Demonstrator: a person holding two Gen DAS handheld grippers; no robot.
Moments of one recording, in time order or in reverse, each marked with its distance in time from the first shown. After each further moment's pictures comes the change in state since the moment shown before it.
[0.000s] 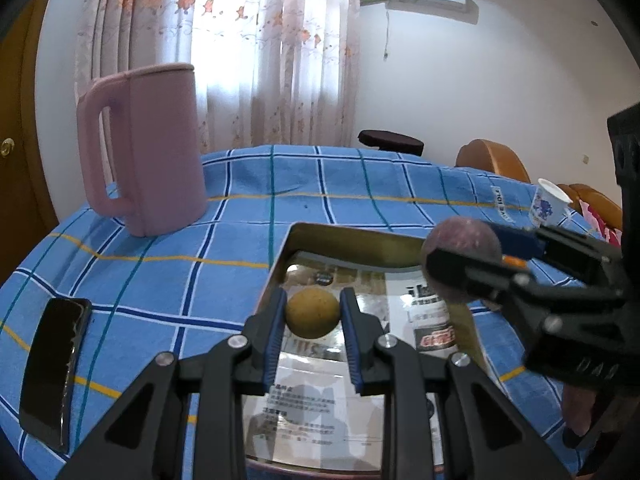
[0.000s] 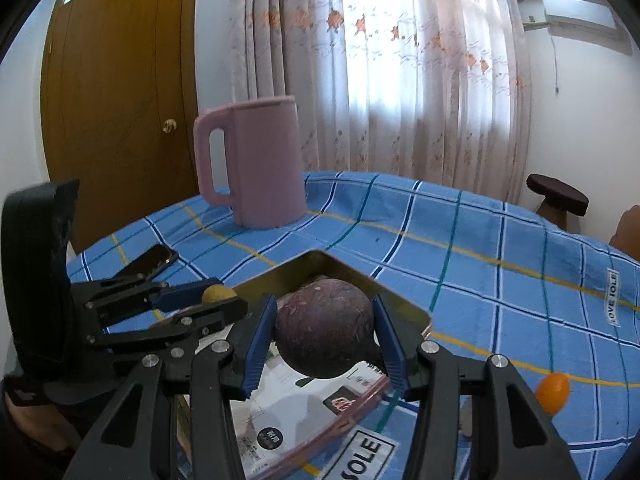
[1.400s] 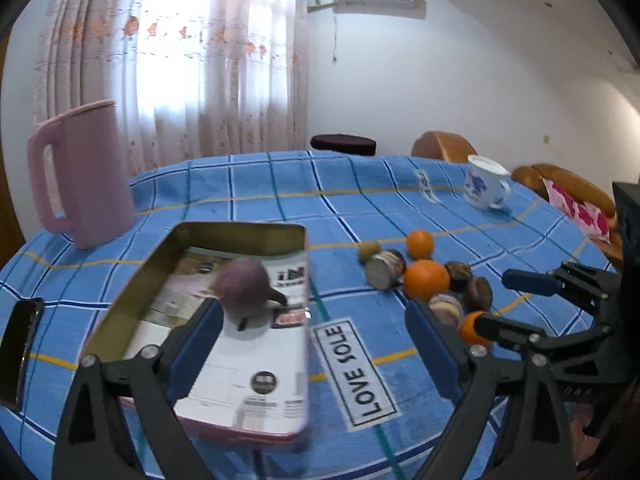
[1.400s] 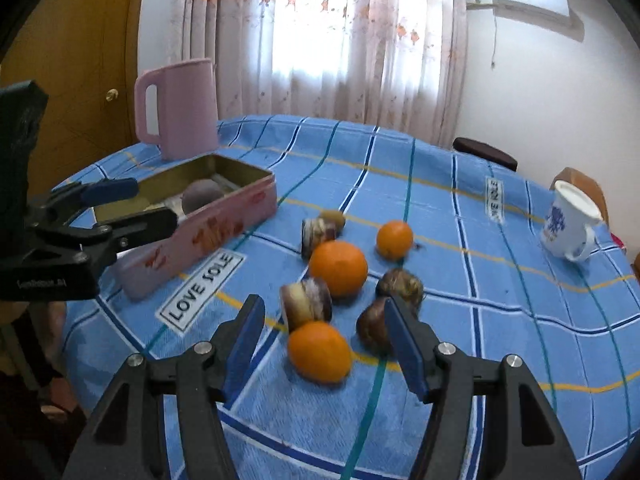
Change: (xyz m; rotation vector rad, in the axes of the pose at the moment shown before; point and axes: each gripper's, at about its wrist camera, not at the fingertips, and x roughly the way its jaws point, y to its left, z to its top) left arm -0.029 -0.100 -0.023 0.109 -0.029 -0.118; right arm -0.112 -0.074 -0.097 0.041 0.117 -0.248
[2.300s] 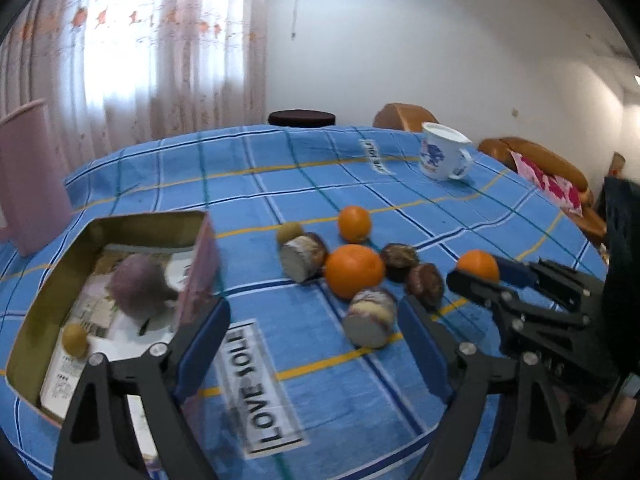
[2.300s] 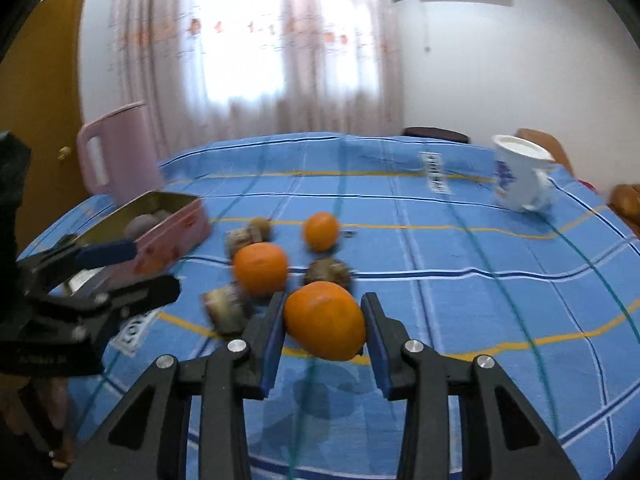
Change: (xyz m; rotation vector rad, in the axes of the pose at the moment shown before) left arm 0.036 -0.061 0.005 0.069 0.094 -0.139; right arm -0.011 -0.043 -0.021 0.237 -0.070 -0.128
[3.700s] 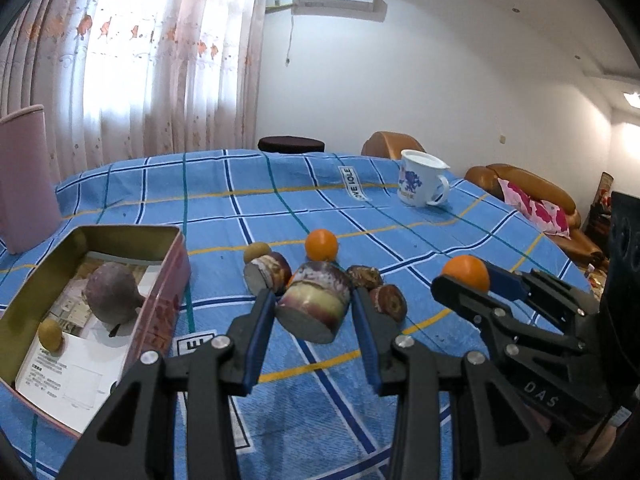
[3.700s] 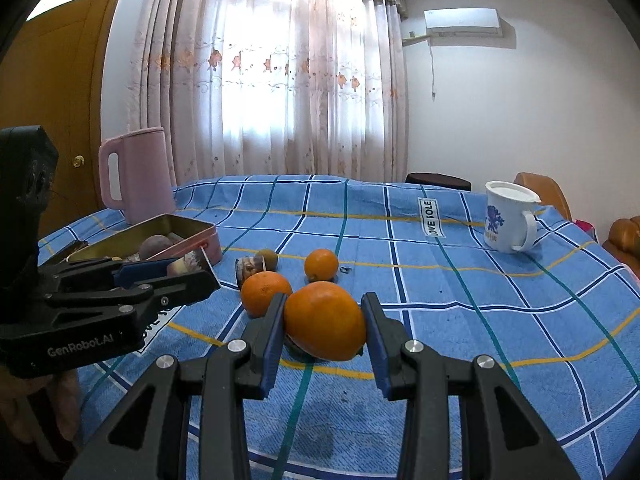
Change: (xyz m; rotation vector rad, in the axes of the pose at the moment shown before) left arm -0.012 -0.014 -0.008 -0.045 -0.125 -0.038; right arm -0.029 0.004 -0.009 -0.079 -0.173 0.020
